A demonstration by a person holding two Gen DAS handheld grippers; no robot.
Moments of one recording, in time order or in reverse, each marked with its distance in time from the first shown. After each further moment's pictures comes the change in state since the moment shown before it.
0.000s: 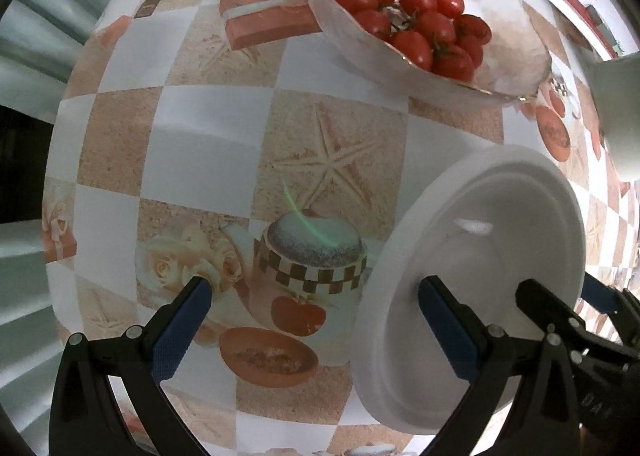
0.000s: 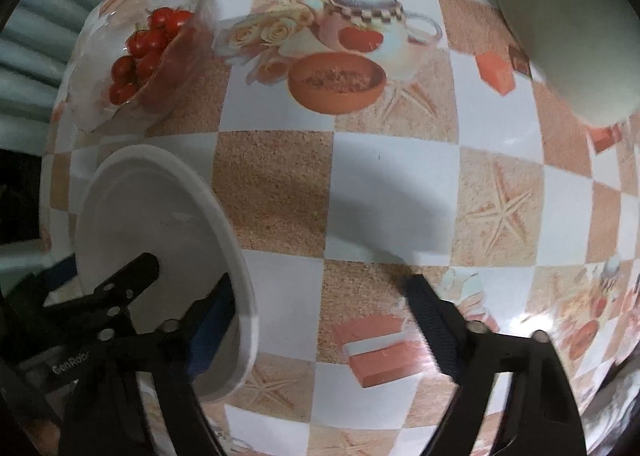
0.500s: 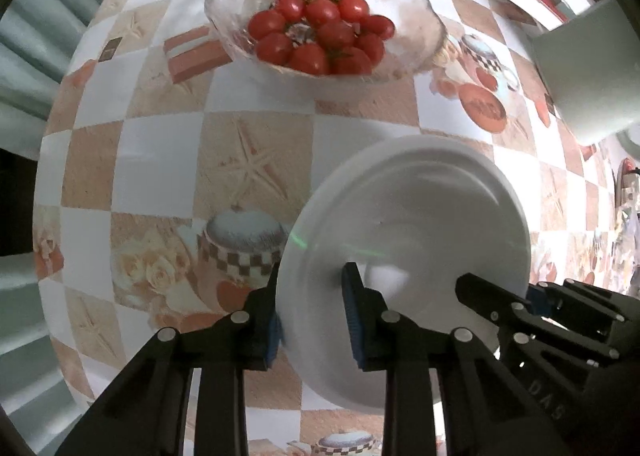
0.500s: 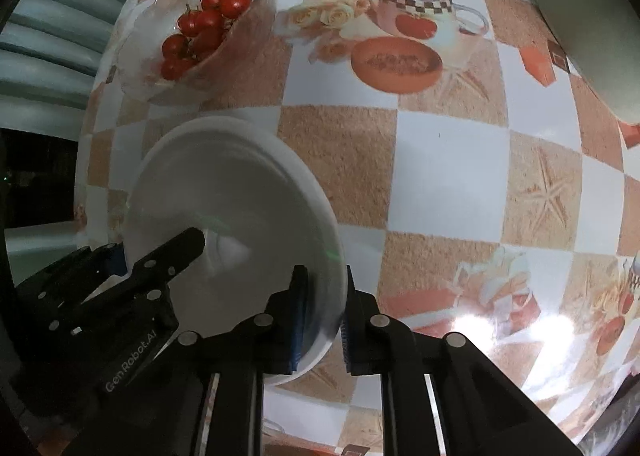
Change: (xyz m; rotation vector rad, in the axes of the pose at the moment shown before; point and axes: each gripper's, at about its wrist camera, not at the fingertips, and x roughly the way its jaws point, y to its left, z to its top) left arm -0.022 -0.031 -0.020 0.122 -0.074 -0.068; right arm 0.004 0.031 -0.010 0.011 0.052 0.130
